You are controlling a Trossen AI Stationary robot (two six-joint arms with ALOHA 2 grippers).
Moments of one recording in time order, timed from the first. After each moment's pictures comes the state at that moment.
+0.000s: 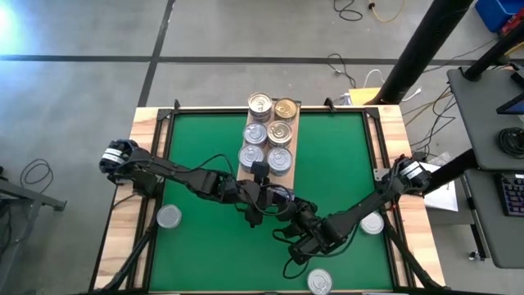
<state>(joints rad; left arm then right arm) -0.24 1.67 1.28 -0.20 -0.42 0.36 0.57 1.91 1.40 -0.70 1.17 -0.91</state>
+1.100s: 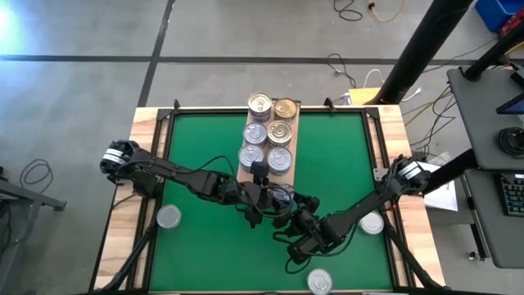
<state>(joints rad) -0.24 1.67 1.27 -0.21 -0.47 0.38 0.58 1.93 1.37 -0.63 1.21 -1.31</state>
